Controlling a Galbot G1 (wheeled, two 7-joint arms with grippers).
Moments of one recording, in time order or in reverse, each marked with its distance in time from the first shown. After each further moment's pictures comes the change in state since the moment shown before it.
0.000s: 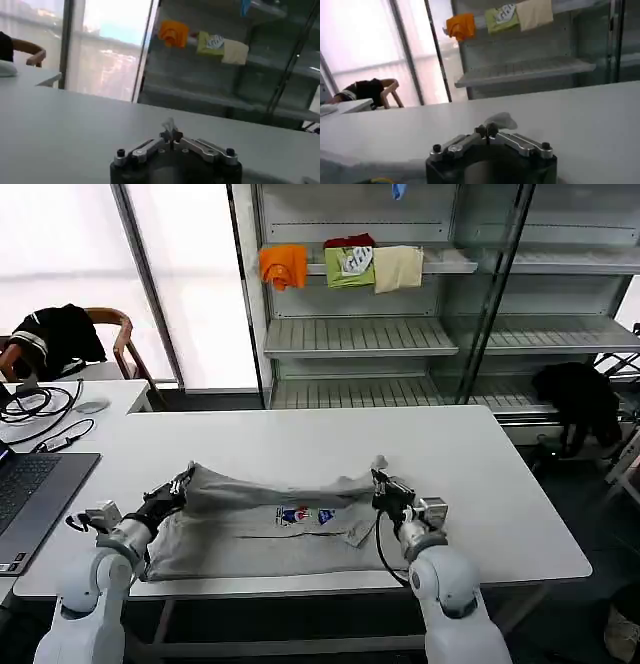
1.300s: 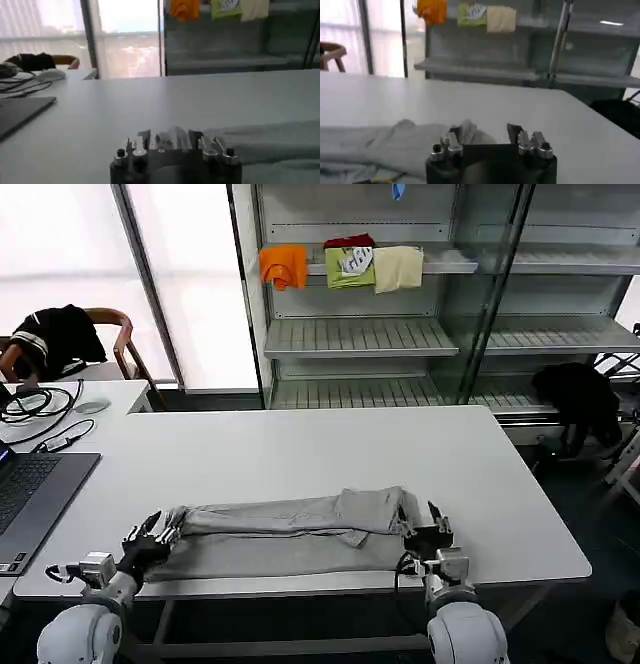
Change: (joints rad) left arm 0.249 -0.031 -0.046 -0.151 0.272 -0.072 -0.066; right arm -0.172 -0.010 0.032 0.149 -0.214 0.072 0.106
